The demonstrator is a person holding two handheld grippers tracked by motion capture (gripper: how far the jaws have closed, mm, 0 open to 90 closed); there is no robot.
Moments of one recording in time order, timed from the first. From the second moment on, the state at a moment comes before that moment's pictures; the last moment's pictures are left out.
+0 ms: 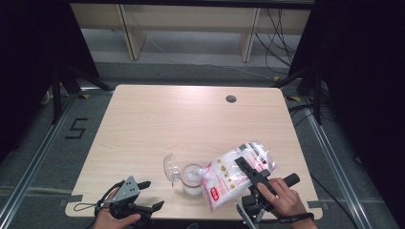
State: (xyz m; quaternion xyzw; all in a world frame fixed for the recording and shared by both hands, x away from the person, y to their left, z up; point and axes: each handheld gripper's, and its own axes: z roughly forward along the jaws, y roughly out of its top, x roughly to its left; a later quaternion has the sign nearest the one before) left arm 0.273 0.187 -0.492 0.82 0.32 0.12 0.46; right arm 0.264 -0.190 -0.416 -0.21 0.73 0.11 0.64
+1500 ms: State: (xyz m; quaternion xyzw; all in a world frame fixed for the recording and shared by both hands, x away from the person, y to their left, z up) left arm 0.275 0.189 -0.491 0.81 0.32 0.12 0.47; right arm 0.259 -0.186 -0.415 -0.22 0.73 0.09 0.64
